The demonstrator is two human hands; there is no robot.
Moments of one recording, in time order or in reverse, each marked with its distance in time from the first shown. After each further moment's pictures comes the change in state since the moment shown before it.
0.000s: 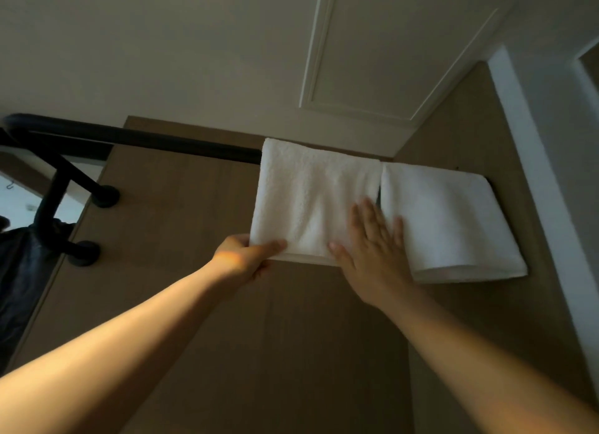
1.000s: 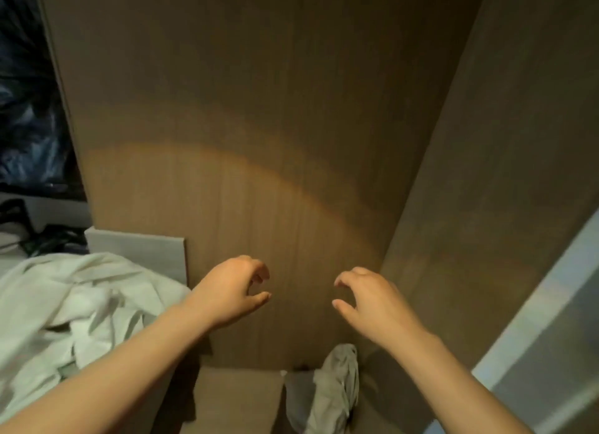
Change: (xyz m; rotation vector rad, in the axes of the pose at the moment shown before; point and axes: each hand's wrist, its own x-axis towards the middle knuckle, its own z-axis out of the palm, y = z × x) left_hand -0.342 -0.253 -0.026 1.043 -0.638 -0.254; right_hand -0.413 -0.048 0.061 0.391 -1.013 -0.010
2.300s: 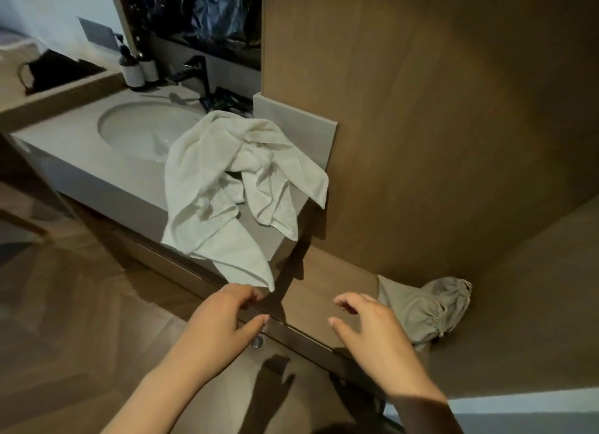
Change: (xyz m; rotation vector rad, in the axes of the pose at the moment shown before) left_hand -0.289 -0.079 0.063 -0.287 0.017 -0.663; right_hand -0.095 -0.170 0.162 0.406 -0.461 -0.087
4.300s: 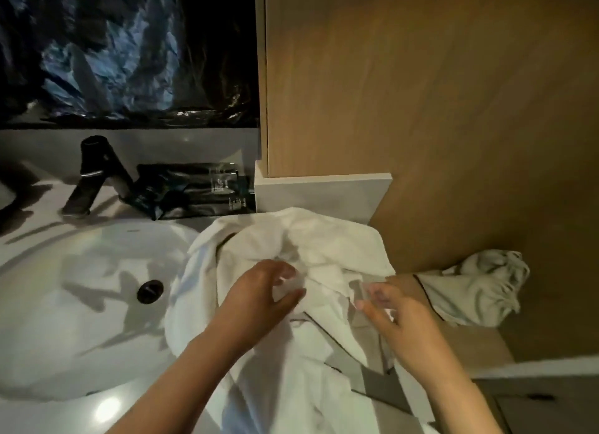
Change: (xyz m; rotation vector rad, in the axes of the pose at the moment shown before) left_hand 0.426 -0.164 -0.151 -0.102 -0.356 0.405; right_hand 0.326 -0.170 0.044 0.438 0.361 0.571
